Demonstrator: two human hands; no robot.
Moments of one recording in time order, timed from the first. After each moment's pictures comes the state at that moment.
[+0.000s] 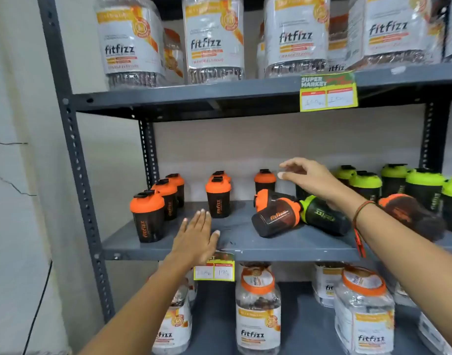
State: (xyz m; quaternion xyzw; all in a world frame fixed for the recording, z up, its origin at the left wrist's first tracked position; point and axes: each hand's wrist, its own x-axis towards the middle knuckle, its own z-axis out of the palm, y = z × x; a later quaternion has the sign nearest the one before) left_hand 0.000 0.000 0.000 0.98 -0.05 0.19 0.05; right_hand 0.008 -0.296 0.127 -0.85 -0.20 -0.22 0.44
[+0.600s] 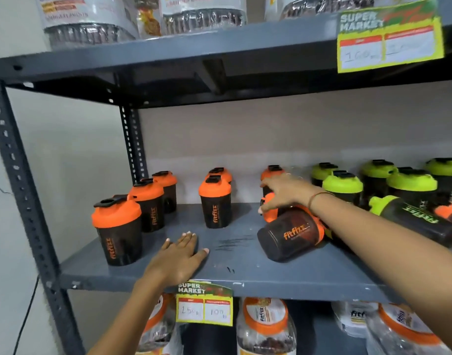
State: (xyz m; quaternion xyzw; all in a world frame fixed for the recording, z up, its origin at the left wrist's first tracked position) left_hand 0.076 0.033 -0.022 1.00 -0.01 0.05 0.06; right_hand 0.183 -0.239 0.099 -0.97 -0.21 -0.10 0.00
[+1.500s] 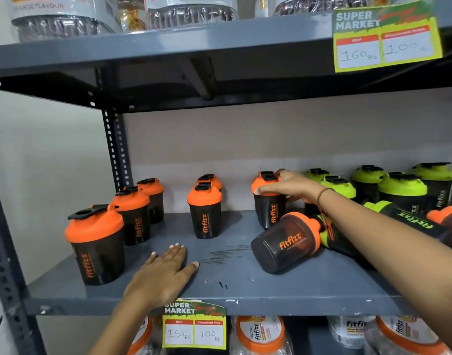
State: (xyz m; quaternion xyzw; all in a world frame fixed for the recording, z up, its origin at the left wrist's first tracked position) left_hand 0.073 0.034 -0.023 0.99 -0.02 0.08 0.10; right_hand 0.215 -0.265 0.100 -0.91 -0.12 -0.10 0.38
